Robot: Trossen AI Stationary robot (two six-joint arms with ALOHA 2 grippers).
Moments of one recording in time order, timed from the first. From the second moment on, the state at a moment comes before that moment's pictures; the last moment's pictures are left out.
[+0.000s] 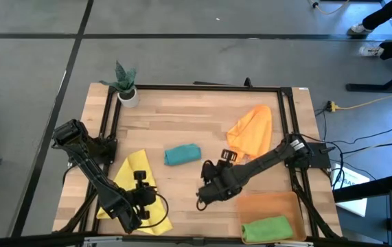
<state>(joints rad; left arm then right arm) -0.91 1.70 1.10 -0.85 -0.75 -0.93 0.47 2.12 1.96 -1.48 0.46 0.78</state>
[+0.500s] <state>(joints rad) -0.75 1.70 1.10 -0.85 -0.87 -0.76 0.46 2.12 1.70 -0.97 0.53 0.25</state>
